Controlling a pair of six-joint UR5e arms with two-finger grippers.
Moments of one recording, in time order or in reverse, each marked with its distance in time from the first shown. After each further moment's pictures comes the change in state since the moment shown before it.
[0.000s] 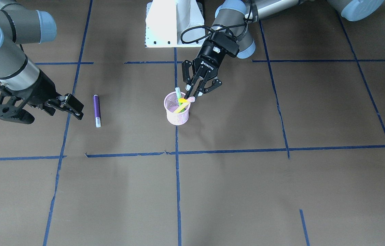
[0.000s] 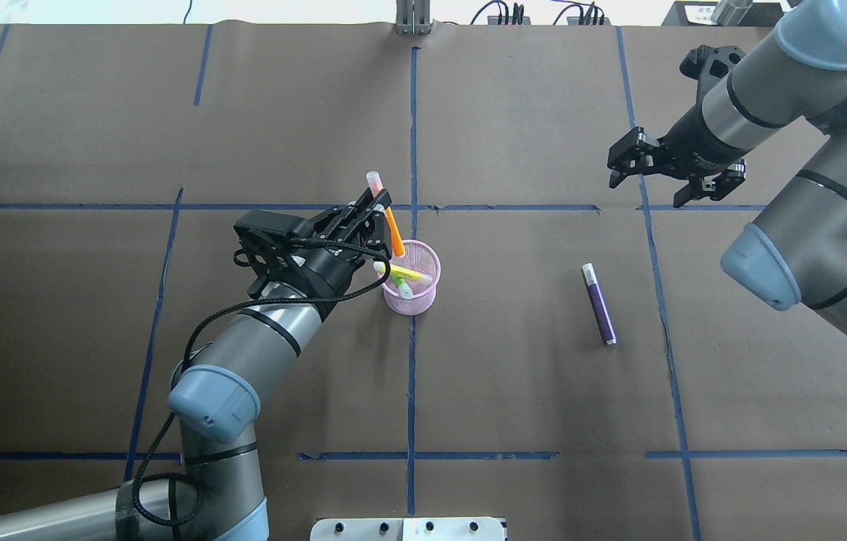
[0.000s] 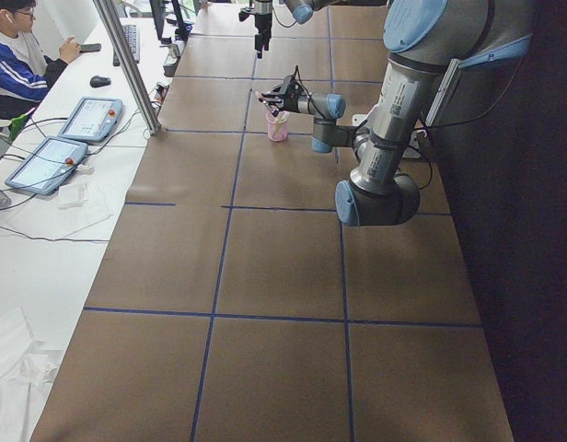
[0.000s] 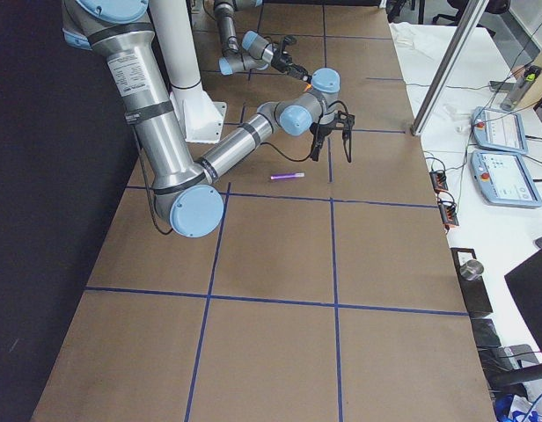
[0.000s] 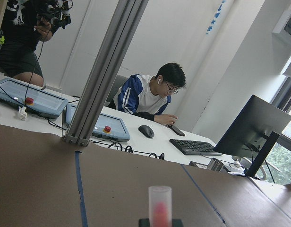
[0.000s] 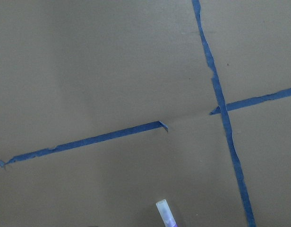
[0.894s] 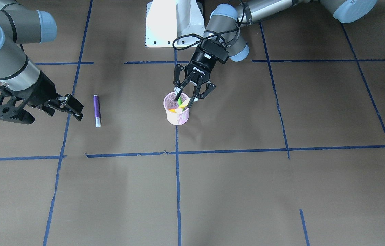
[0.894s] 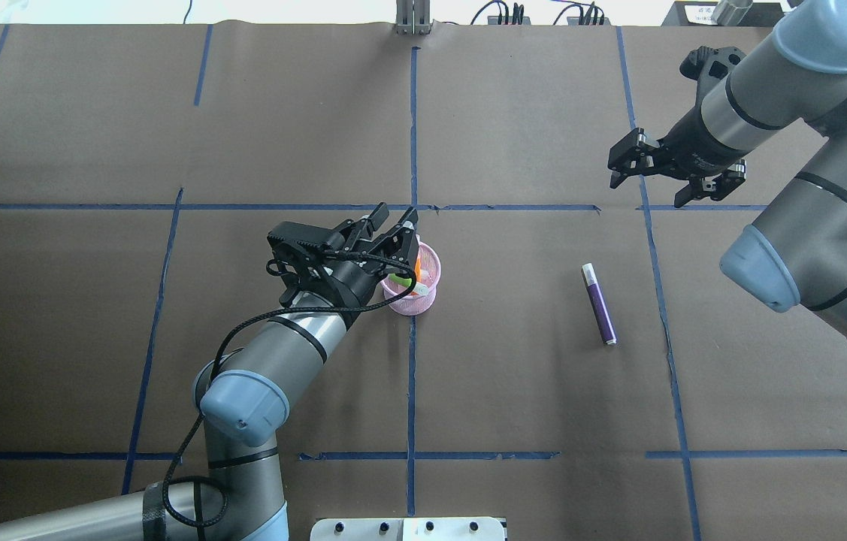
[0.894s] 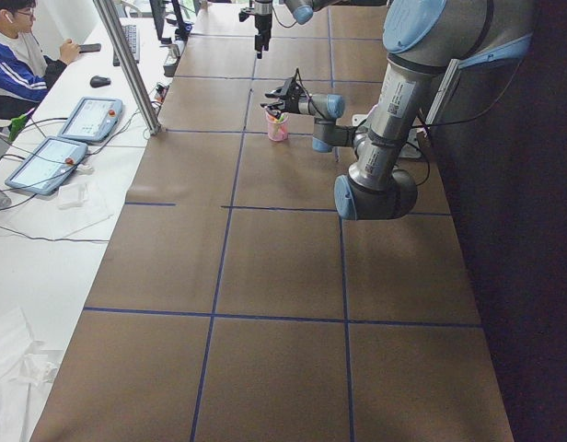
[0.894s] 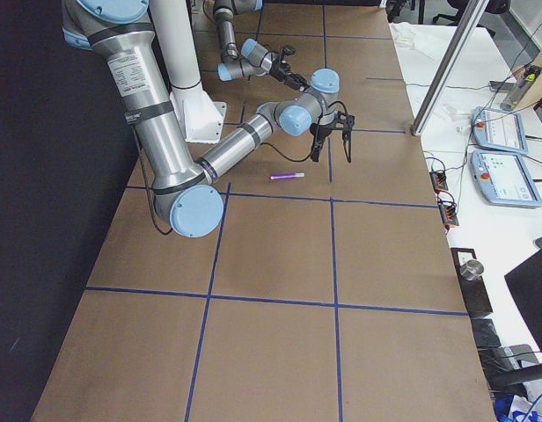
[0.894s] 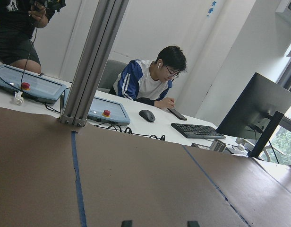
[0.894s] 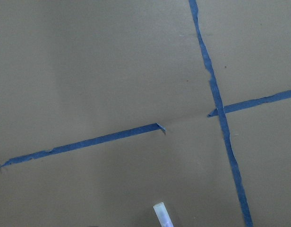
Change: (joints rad) left arm 0.019 -0.041 0.049 0.005 -0.009 0.000; right arm -0.006 -0.002 -0.001 0.000 -0.015 -0.001
